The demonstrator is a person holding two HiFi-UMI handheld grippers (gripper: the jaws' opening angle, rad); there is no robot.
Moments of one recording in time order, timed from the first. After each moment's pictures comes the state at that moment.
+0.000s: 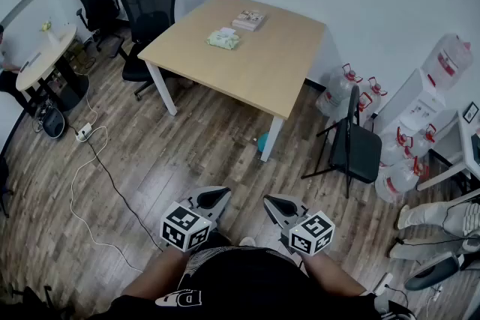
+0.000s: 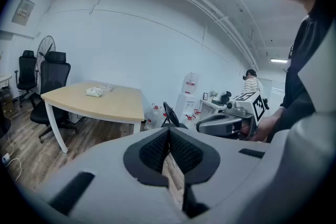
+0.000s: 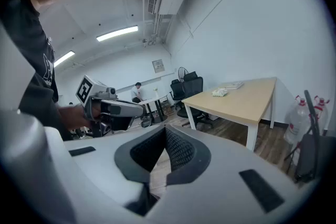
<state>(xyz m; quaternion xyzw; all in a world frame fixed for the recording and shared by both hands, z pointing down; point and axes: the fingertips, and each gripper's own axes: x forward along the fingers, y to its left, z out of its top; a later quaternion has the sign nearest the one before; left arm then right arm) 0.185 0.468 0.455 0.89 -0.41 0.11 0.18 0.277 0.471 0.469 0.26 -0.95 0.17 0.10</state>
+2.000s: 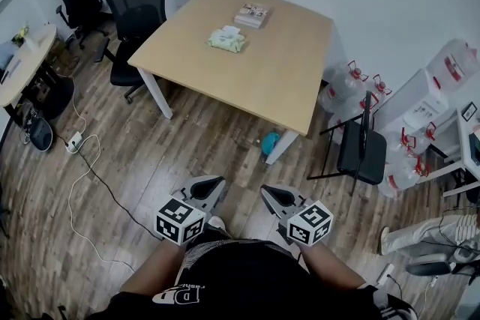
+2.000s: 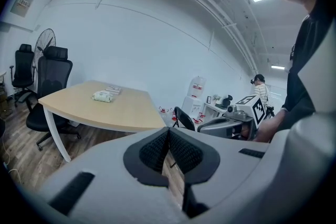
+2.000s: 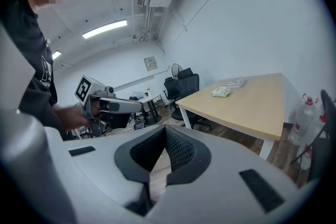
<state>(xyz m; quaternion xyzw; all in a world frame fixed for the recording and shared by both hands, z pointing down) 0.046 0.316 0.456 0.89 -0.39 0.10 0.20 0.145 0.325 0.478 0.29 -0.93 0.20 0.11</state>
